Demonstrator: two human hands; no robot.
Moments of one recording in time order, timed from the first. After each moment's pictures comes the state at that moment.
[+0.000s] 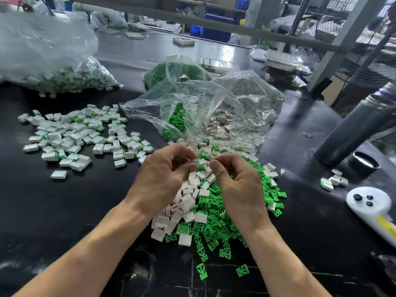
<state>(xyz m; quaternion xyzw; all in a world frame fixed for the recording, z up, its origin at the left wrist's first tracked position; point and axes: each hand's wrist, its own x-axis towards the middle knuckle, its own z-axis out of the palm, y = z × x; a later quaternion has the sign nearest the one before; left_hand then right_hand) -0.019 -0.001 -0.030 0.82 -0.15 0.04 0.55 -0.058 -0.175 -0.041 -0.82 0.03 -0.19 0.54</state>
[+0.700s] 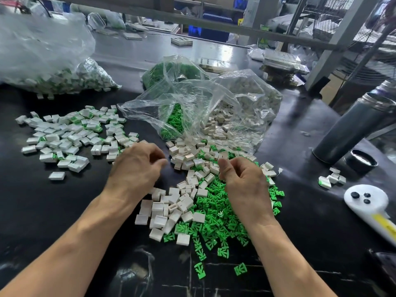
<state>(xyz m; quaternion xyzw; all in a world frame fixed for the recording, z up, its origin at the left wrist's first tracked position) 0.001 0.027 -0.029 0.93 -0.06 0.09 0.34 -0.058 -0.189 -0.037 -0.86 0.11 -0.17 0.46</state>
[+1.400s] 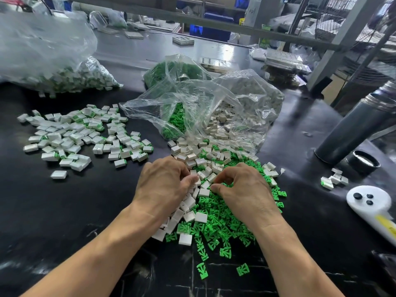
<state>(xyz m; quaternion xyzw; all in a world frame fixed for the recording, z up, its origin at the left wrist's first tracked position) -0.017 -0.013 -0.039 0.96 -0.08 0.05 0.28 -0.060 -0.188 -0.025 -0.96 0.11 -0.04 0.25</state>
